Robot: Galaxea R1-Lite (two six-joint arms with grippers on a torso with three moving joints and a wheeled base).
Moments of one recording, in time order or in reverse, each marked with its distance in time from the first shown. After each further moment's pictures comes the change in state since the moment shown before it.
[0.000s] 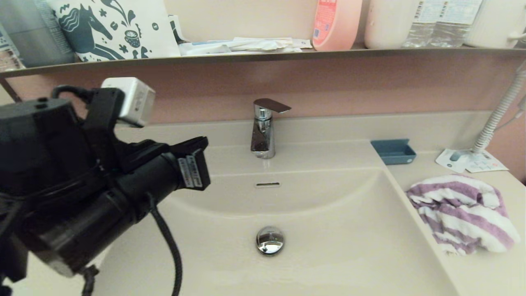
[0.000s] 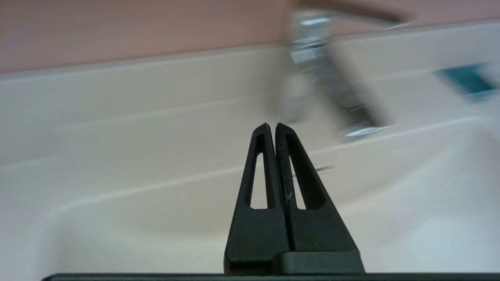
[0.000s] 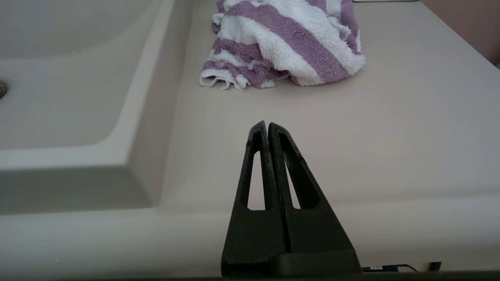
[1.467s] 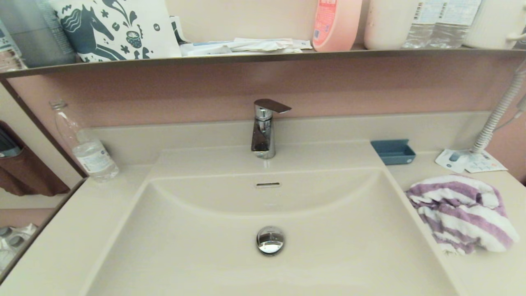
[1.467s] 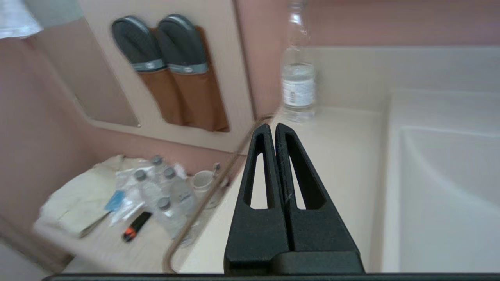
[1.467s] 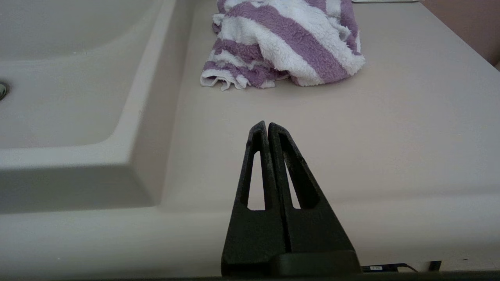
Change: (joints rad) left arm 0.723 -1.067 0.365 0.477 -0.006 0.204; right arm 0.000 0.000 0.000 0.000 0.000 0.000
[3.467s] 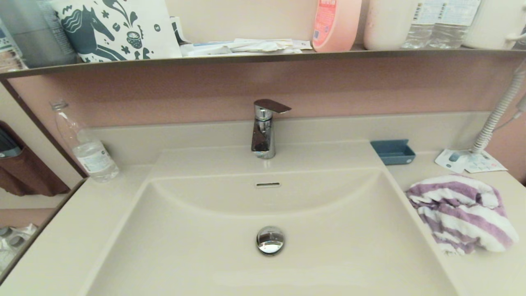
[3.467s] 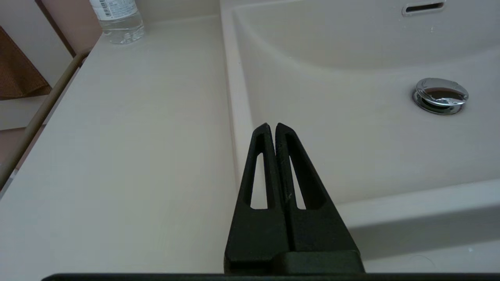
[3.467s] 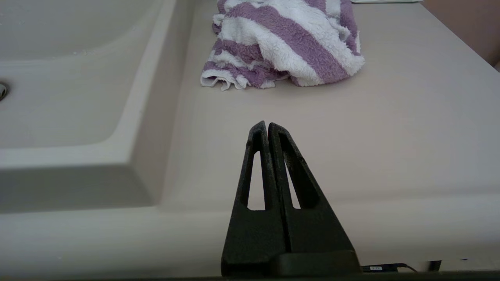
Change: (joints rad) left arm 0.028 -0.283 0.325 0.135 -0.548 -0.101; right arm 0.000 0.000 0.000 0.000 0.000 0.000
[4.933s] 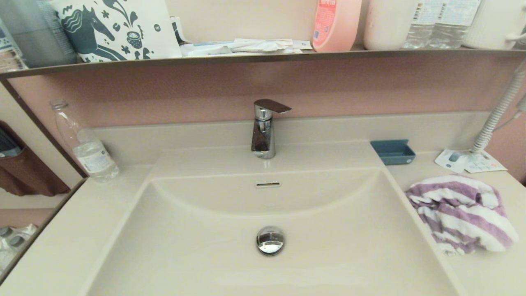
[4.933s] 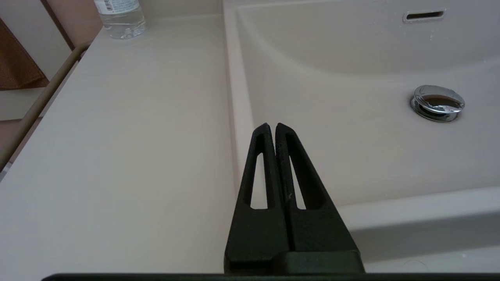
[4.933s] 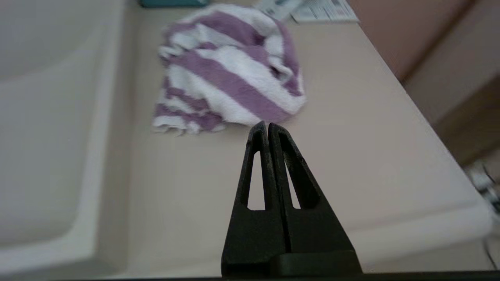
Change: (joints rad) left arm 0.000 0.000 0.000 -0.001 0.009 -0.038; right arm -0.005 0.366 -0.267 0.000 -0.150 -0.047
